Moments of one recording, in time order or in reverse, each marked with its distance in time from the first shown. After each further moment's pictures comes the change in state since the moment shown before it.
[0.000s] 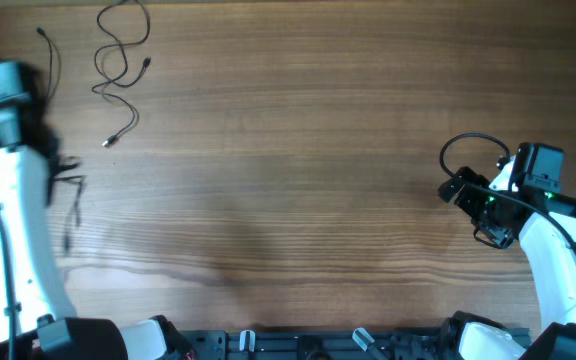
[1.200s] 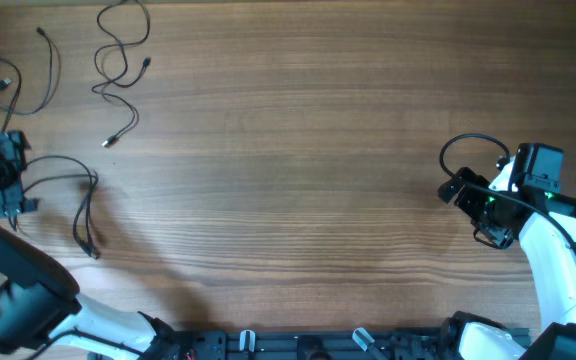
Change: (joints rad) left arm 0.389 0.343 -0.052 0.423 0.687 0.157; right arm 0.000 0.000 0.000 -0.006 0.000 0.000
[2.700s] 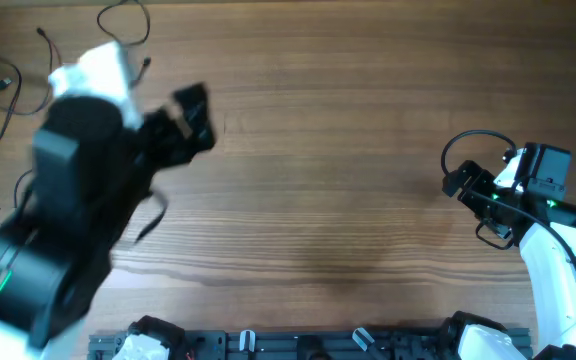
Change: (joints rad) left arm -1.128 -0.774 0.116 -0.083 -0.408 0.461; right arm 0.000 -0.069 -0.011 0.072 0.000 -0.008
